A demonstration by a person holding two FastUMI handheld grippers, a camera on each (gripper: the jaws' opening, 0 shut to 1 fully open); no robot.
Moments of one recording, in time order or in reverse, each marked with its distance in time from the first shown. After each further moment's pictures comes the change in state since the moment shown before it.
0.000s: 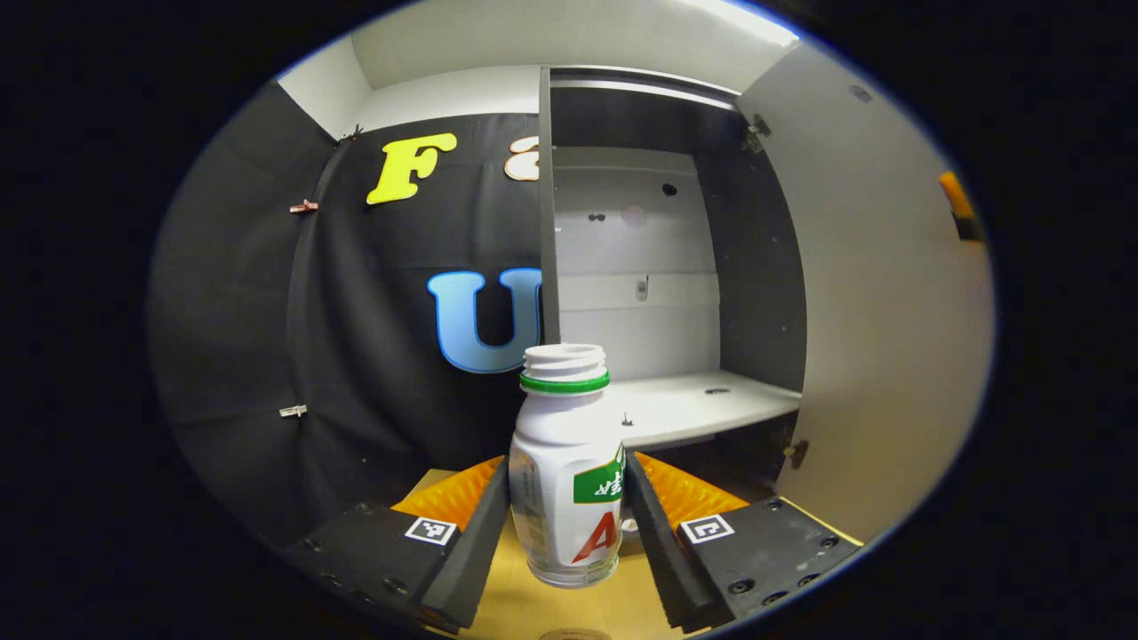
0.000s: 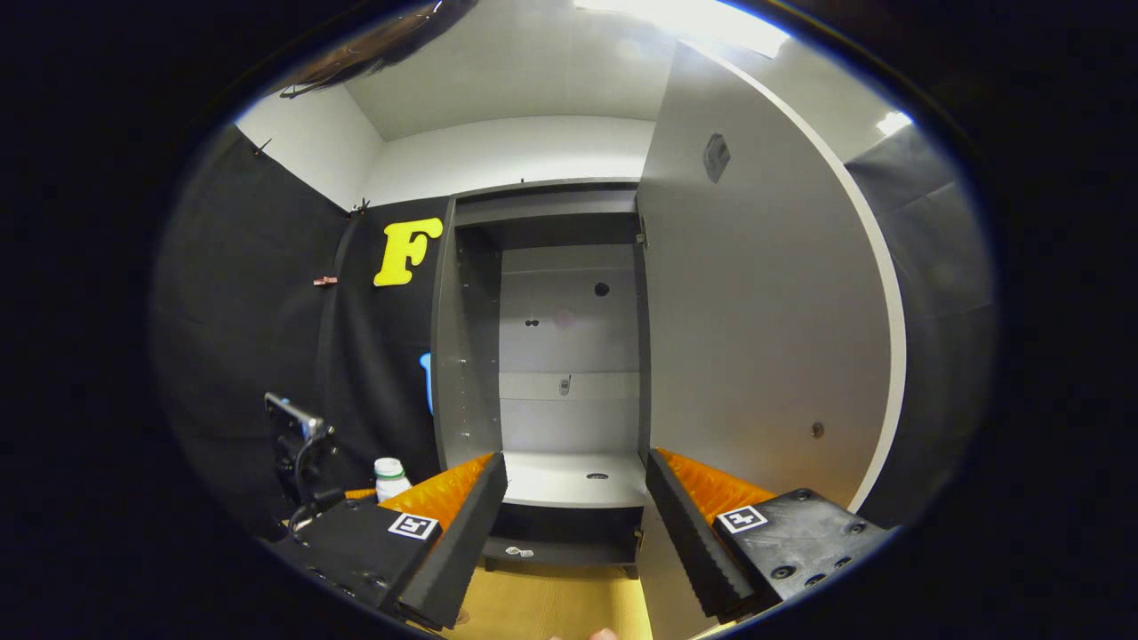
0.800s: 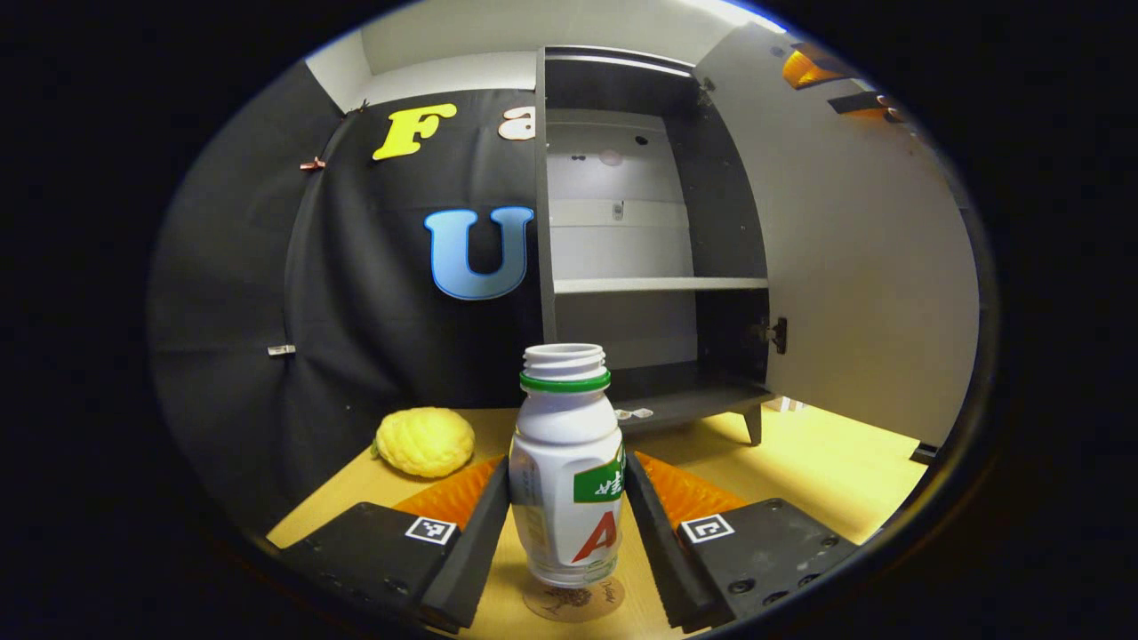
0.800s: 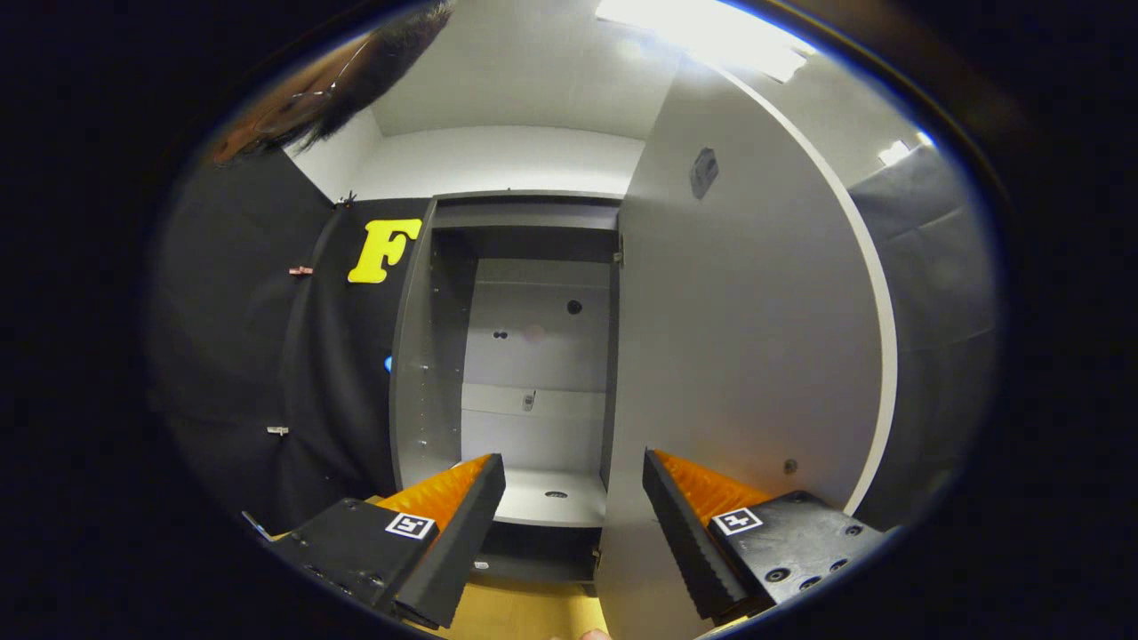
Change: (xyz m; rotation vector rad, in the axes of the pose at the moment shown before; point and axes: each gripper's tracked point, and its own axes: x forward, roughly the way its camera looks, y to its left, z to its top) left arm -0.035 -0.011 -0.162 0.014 0.039 -0.055; right arm 0.014 -0.026 0.007 -0.097 -0.061 -0.089
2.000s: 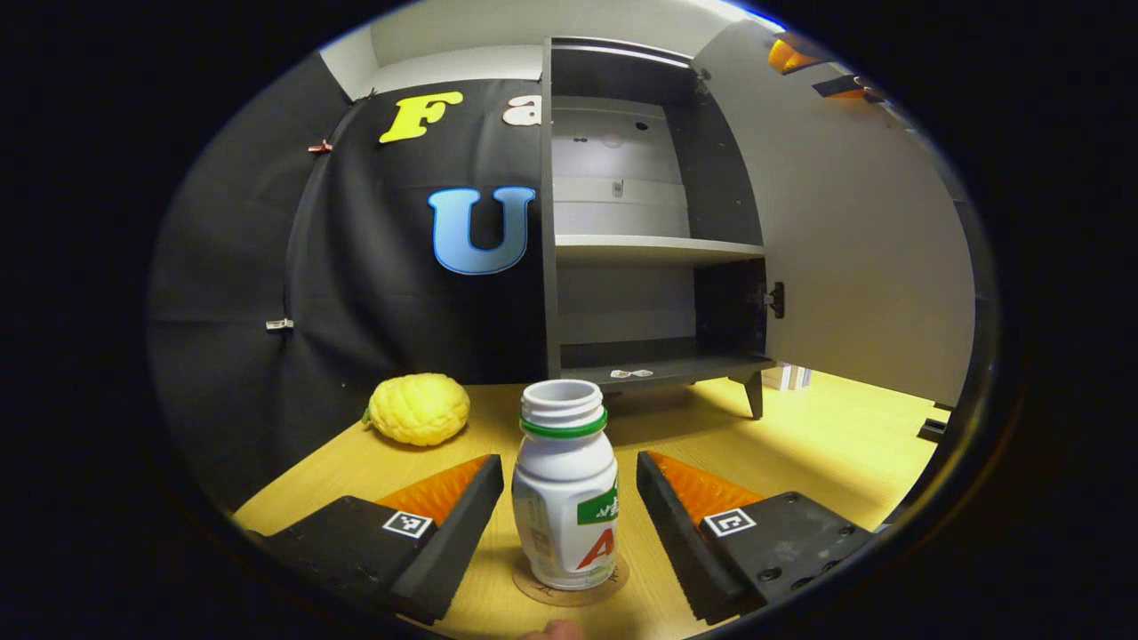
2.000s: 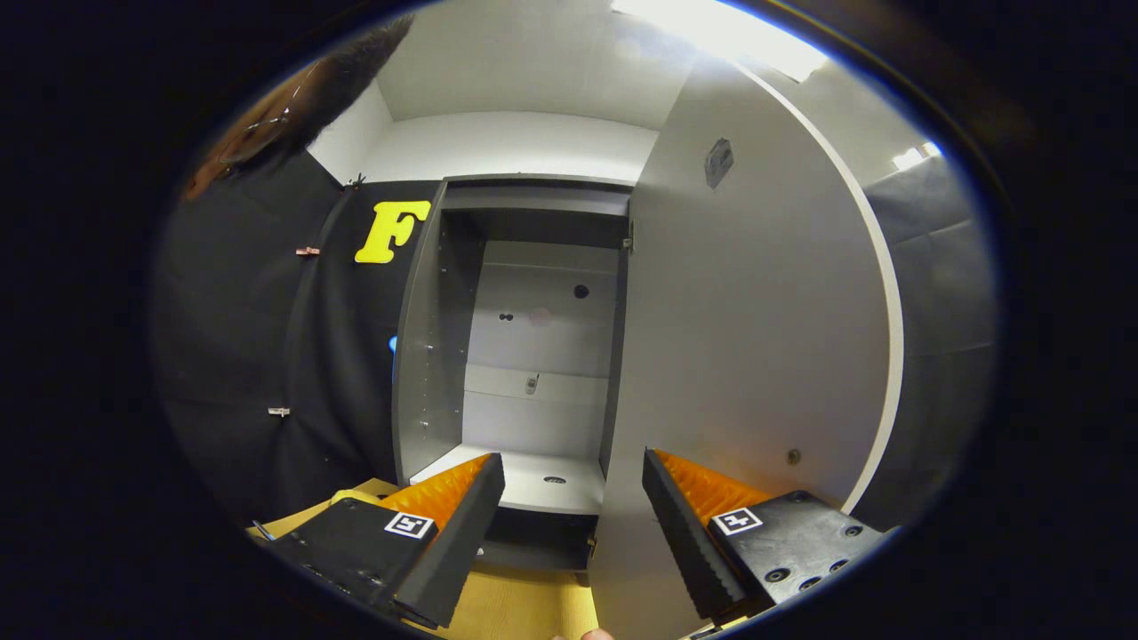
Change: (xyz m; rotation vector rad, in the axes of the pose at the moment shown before) left arm -0.015 -0.003 -0.032 -0.002 0.023 -0.011; right arm -0.011 0.001 -0.009 -0.017 0.048 0.002
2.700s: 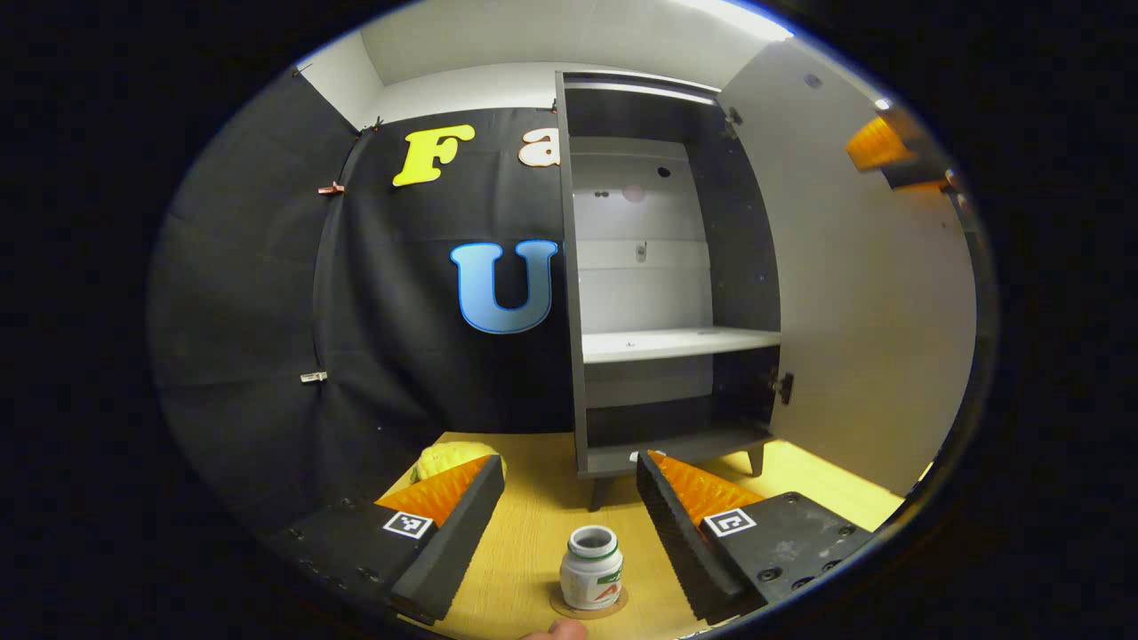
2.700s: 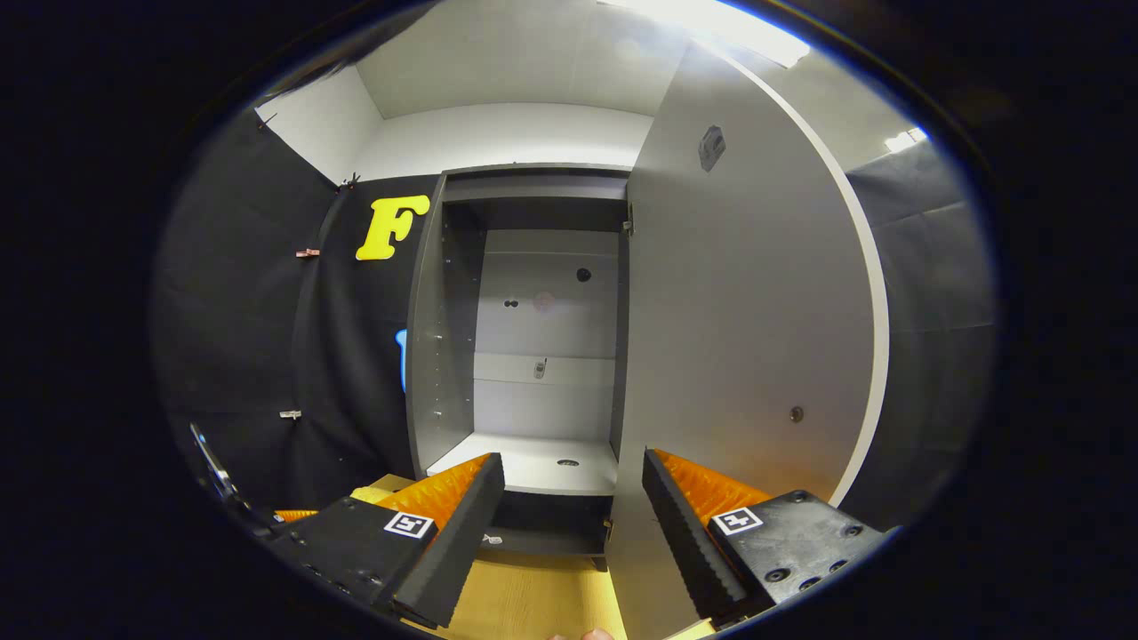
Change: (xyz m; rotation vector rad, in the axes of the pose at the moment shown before) left arm -0.037 0.024 0.170 -0.036 -0.046 0.081; right arm -0.020 0.012 -0.011 0.053 0.060 0.009
